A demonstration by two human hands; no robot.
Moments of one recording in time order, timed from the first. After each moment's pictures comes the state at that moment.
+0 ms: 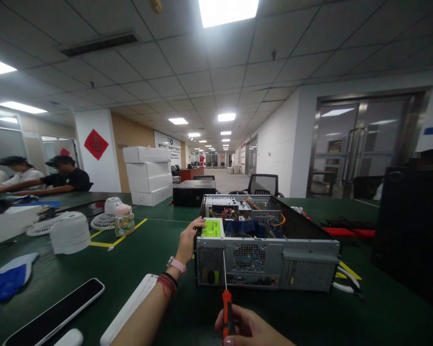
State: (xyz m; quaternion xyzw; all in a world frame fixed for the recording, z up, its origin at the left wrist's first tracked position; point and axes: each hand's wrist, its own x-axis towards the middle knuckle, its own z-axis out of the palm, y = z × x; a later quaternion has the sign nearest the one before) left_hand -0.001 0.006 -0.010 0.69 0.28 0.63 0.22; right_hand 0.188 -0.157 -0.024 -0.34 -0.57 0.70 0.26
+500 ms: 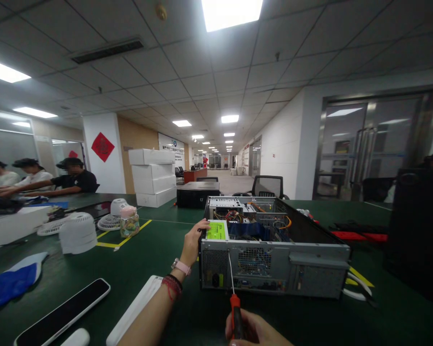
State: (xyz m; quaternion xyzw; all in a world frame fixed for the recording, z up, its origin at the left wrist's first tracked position) left_hand 0.001 0.002 -0.007 0.70 0.29 0.62 0.22; right_hand 0.187 -0.154 -0.024 -0.36 -0.61 0.65 0.26
